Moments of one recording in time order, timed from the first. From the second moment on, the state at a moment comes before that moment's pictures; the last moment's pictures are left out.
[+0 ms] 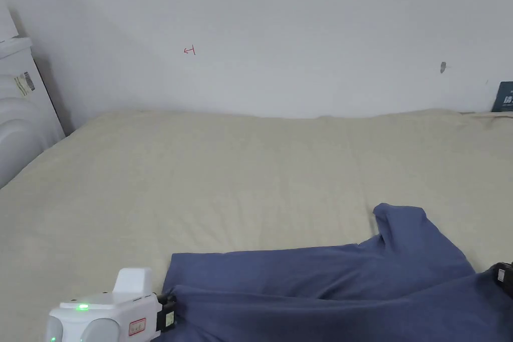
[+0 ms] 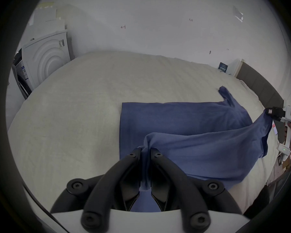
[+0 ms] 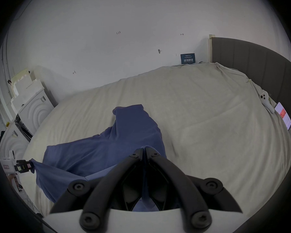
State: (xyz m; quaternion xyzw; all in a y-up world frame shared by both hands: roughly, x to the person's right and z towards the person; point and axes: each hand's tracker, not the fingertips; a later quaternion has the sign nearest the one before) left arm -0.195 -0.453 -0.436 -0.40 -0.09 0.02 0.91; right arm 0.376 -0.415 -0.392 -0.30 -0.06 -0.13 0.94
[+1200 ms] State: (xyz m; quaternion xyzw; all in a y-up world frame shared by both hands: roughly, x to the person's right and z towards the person) left arm -0.181 -0.267 -0.146 -0.02 -0.09 0.05 0.99; right arm 0.250 -0.299 -0.119 -0.07 0.00 0.01 1.00
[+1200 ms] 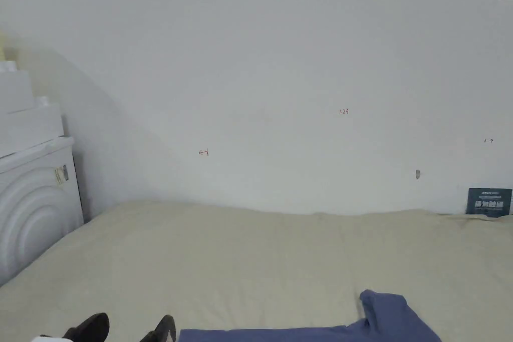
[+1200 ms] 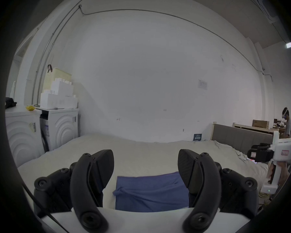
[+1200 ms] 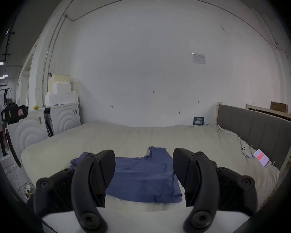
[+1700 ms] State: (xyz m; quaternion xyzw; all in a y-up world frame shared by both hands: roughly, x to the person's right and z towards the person) left arm -0.173 -0.322 -0.115 -0.11 -0.09 0.05 0.99; right arm 0.243 -0.339 -0.090 -0.13 -0.01 -0.04 0.99
